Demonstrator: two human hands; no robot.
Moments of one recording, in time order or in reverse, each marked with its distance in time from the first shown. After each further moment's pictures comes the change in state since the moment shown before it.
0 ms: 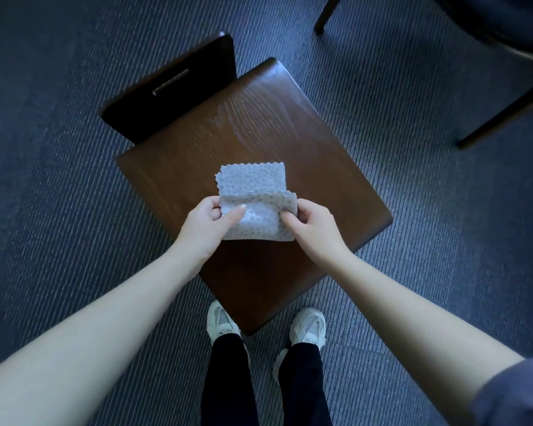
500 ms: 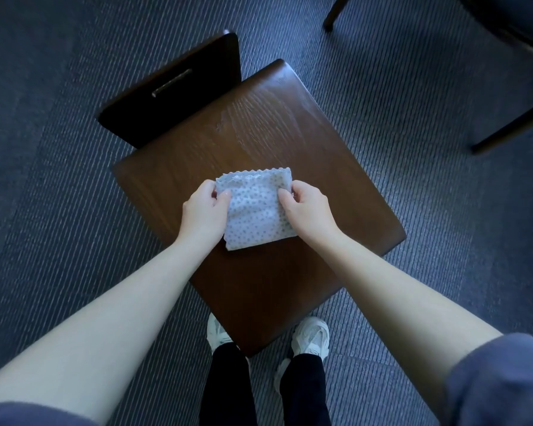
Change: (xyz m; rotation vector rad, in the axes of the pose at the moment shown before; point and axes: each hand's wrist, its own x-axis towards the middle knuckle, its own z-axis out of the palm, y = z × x) left_hand 0.052 0.016 0.003 0.383 0.259 0.091; right_hand 0.061 -0.023 0.008 -0.098 0.036 0.102
